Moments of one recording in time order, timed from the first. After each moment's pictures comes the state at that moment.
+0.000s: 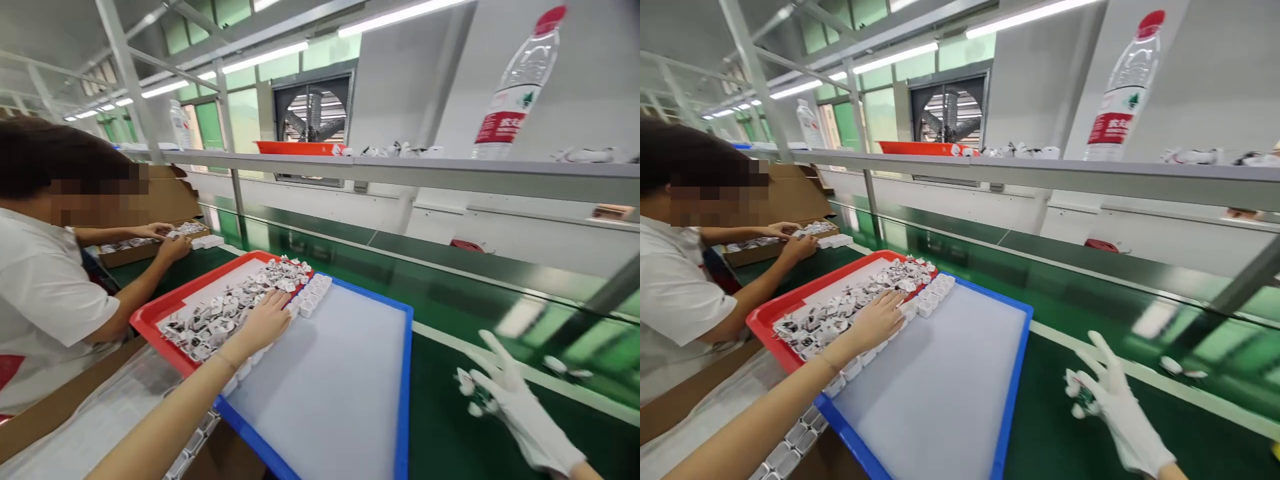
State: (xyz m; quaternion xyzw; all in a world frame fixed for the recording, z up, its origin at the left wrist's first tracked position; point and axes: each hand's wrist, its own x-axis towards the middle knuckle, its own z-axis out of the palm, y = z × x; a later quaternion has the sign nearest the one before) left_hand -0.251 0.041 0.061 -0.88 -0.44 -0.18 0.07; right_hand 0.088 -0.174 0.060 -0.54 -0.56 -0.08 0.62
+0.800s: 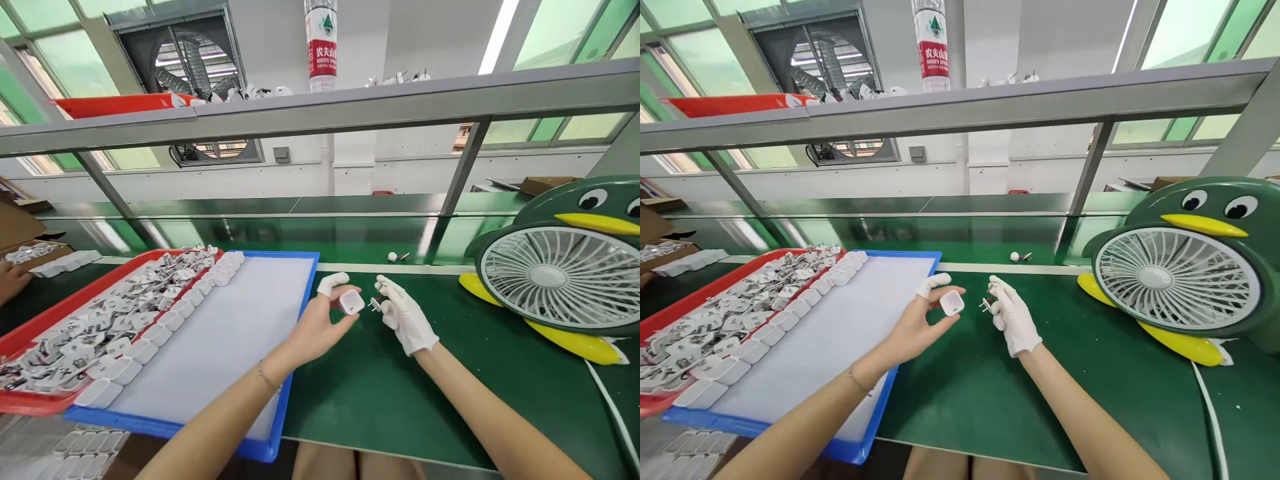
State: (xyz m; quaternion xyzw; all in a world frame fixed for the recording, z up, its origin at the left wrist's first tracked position) left_hand 0.018 -0.144 0.063 -0.88 -0.16 -0.26 -0.37; right_hand 0.193 -0.227 0.002 -0.45 -0.20 0.40 0.77
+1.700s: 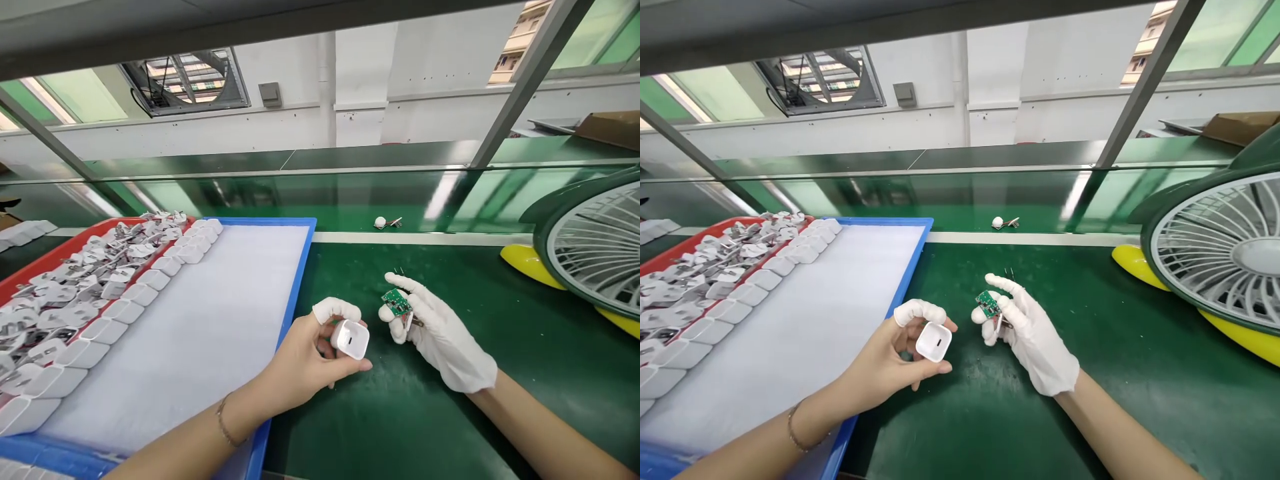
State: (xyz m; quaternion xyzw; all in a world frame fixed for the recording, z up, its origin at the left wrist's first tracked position) left_hand 0.009 -0.146 0.036 -0.74 -0.25 -0.11 -0.62; right_hand 0.190 -0.249 -0.002 -0.47 -0.23 0.52 0.67
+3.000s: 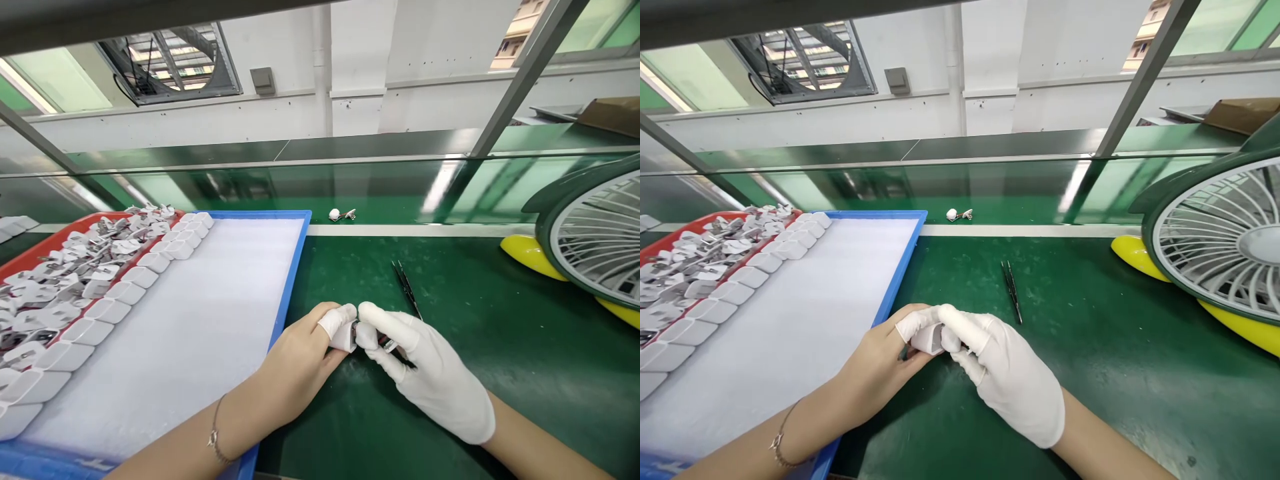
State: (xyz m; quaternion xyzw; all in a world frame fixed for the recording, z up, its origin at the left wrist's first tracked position) left_hand 0.003 -0.141 0.020 -0.94 -0.16 -0.13 -0.26; right_hand 0.166 -0.260 -0.012 -0.55 -0.68 0.12 0.47
